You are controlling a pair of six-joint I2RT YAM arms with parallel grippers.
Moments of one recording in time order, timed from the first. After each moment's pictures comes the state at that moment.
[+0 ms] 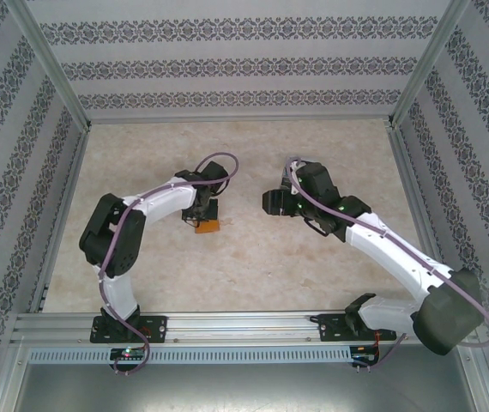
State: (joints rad) left arm -0.53 1.84 1.27 -0.81 -0.16 -0.52; right arm 0.55 1.23 0.95 -0.46 -0.11 0.47
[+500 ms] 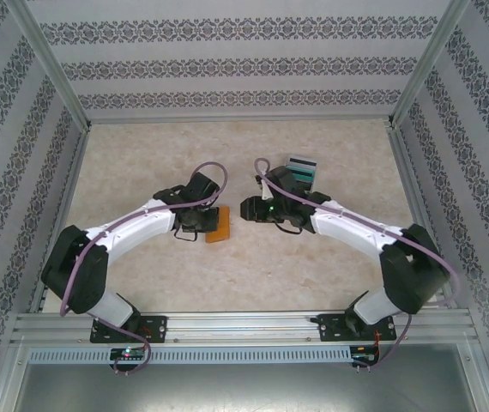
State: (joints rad) left arm -0.58 1.52 1.02 -0.64 0.04 -0.56; right arm 0.65 1.53 0.98 -0.27 -0.29 0.65
